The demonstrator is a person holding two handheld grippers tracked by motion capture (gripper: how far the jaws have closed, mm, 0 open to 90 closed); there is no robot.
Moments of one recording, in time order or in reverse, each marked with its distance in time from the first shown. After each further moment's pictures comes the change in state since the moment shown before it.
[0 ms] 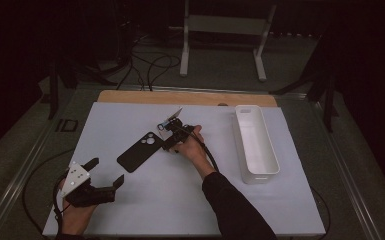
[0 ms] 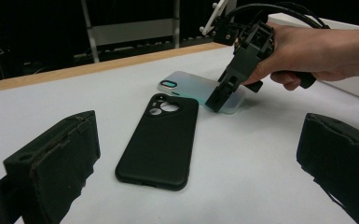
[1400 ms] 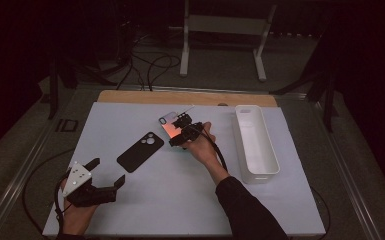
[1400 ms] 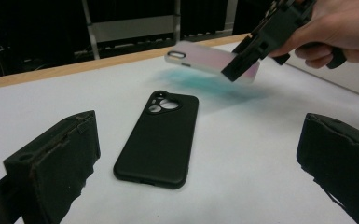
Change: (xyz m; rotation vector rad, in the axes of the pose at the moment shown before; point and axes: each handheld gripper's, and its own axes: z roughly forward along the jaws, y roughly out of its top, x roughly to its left) left arm -0.002 0.000 0.002 0.013 0.003 -0.003; right arm -0.011 -0.020 -0.051 -0.198 -0.018 -0.008
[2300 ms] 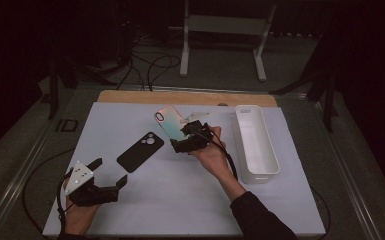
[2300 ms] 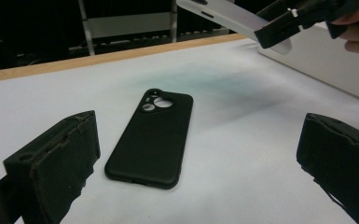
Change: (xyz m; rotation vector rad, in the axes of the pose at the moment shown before) left arm -0.003 0.001 0.004 0.011 -0.016 -0.020; right arm 0.013 -0.028 -0.065 -0.274 0.073 -0.078
